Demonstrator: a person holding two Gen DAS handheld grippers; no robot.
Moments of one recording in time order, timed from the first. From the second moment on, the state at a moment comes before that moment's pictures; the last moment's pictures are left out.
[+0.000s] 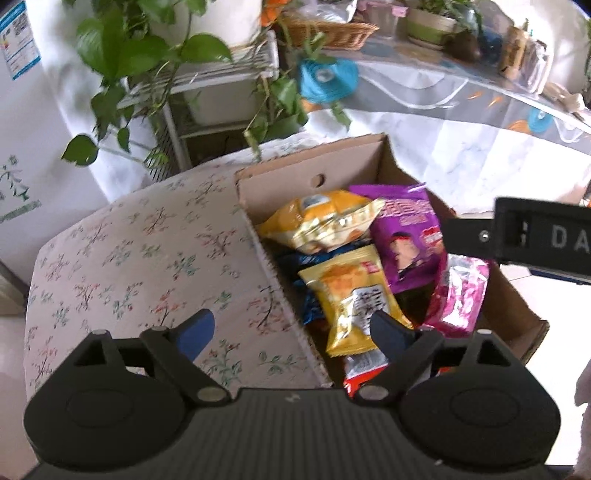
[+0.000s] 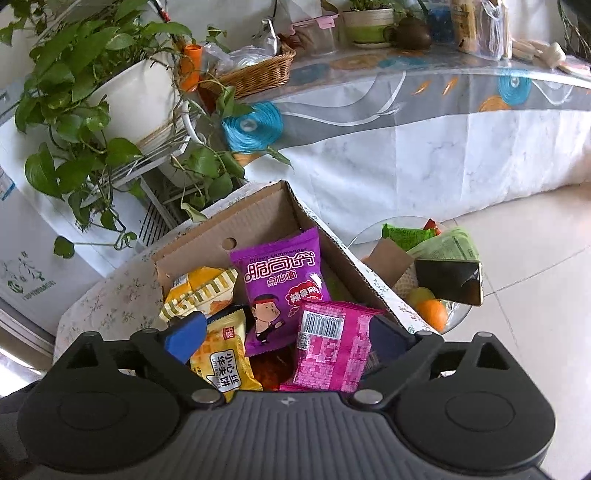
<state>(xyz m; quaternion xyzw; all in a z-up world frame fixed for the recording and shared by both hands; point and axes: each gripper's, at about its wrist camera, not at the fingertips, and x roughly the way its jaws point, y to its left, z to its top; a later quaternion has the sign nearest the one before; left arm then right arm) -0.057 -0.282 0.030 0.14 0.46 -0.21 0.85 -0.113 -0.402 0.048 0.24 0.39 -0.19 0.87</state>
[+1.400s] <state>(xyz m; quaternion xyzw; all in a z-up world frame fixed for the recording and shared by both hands) -0.043 -0.276 0.045 0.16 0.47 -0.12 0.86 -0.105 -0.393 0.040 0.15 0.45 -0.21 0.86</state>
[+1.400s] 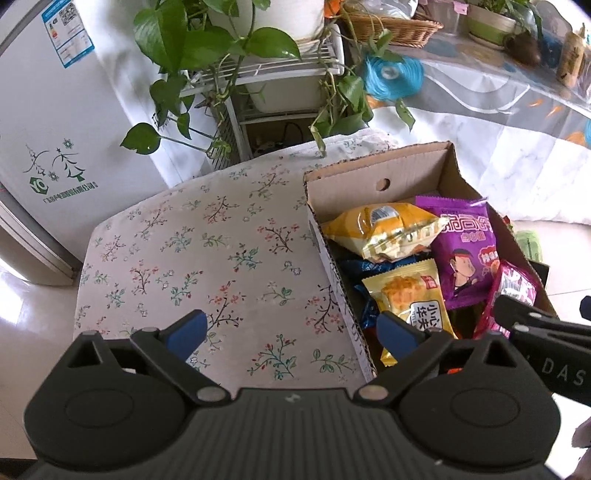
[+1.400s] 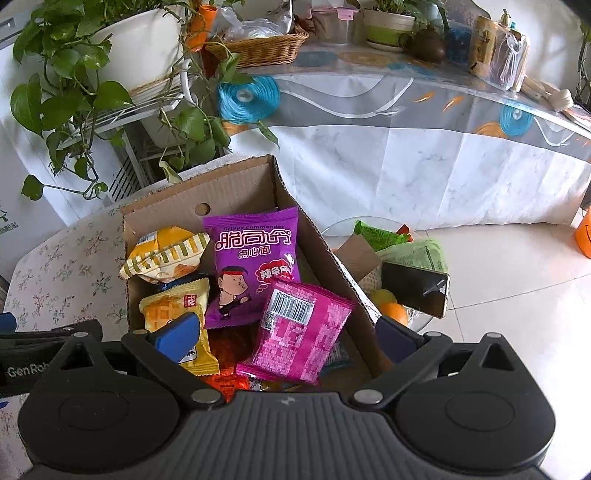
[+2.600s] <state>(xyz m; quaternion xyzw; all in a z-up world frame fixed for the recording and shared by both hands) -0.035 -0.275 0.031 0.19 0.48 -0.13 0.85 -0.096 -0.388 0.031 0.14 0.48 -0.20 0.85</state>
